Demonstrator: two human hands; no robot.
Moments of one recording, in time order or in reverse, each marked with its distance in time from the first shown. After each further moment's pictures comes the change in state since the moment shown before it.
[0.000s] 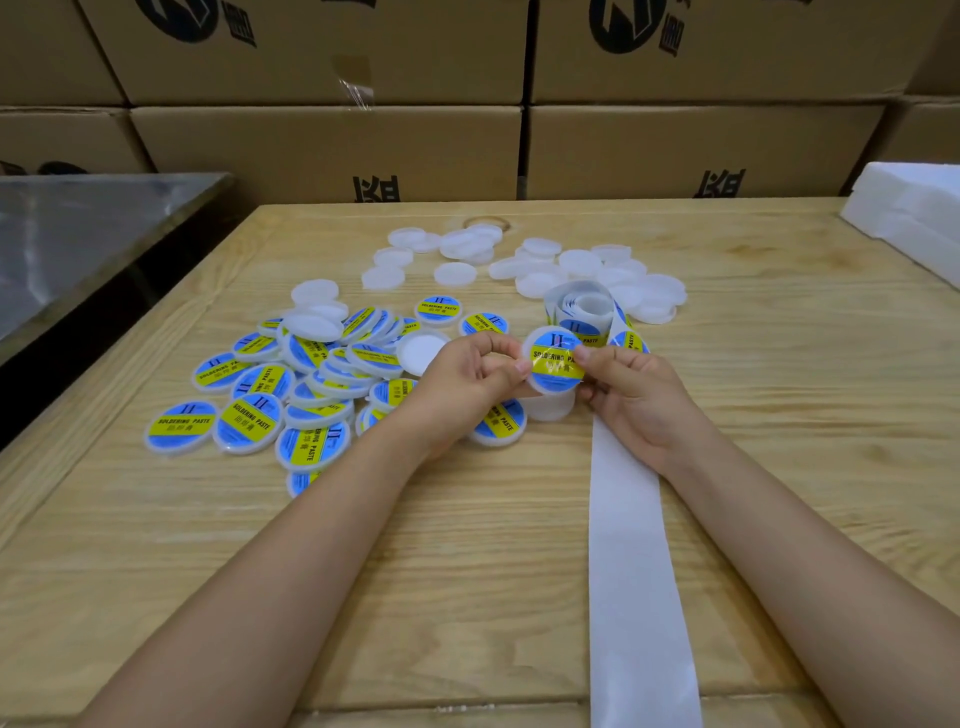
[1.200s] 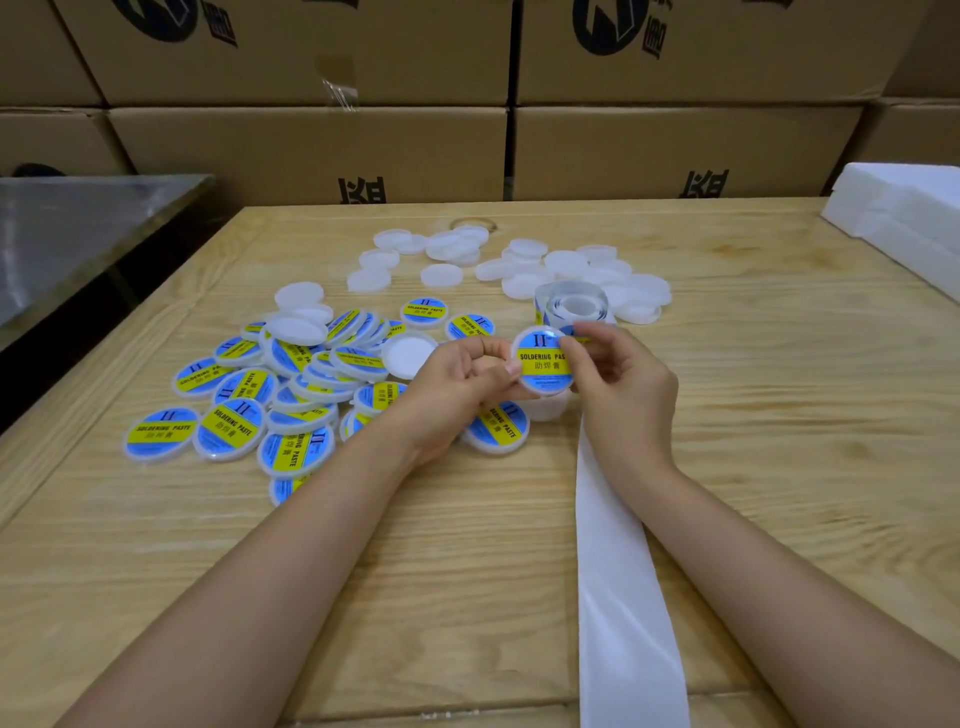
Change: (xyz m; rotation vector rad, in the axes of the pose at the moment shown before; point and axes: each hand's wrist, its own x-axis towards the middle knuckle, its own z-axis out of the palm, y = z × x) left_hand 0.007 -0.008 0.000 -0.304 -0.130 0.052; right_hand -0.018 0.005 0.025 -0.616 0.461 -0.494
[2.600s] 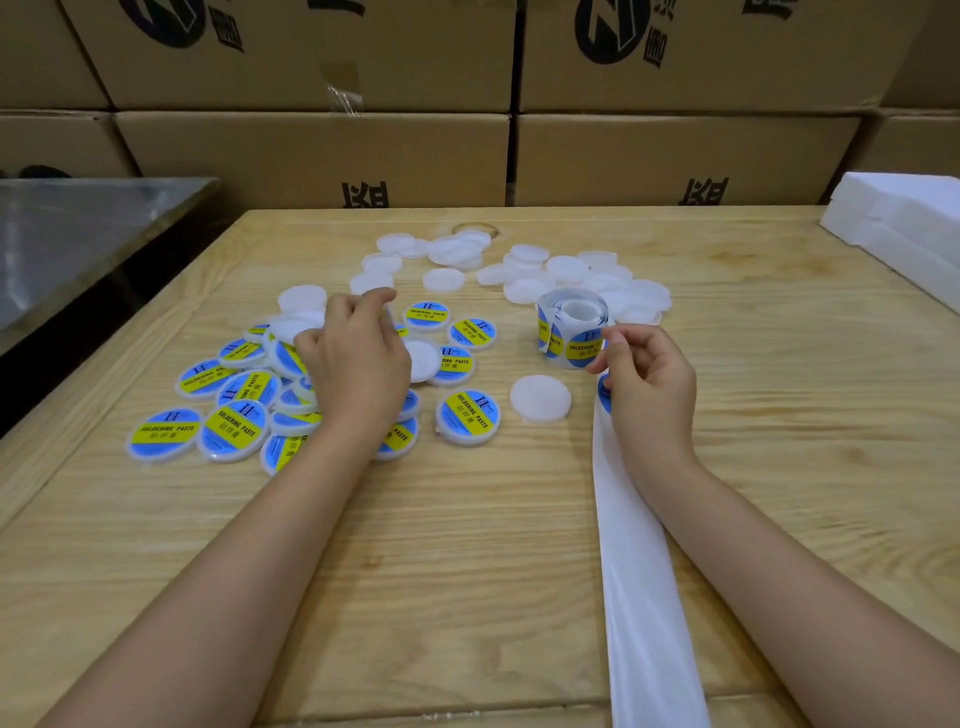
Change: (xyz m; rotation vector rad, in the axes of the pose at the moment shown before) left_hand 0.004 0.009 -0.052 1.267 0.951 0.269; right_hand 0.013 0.013 -0.013 0.122 0.032 0.145
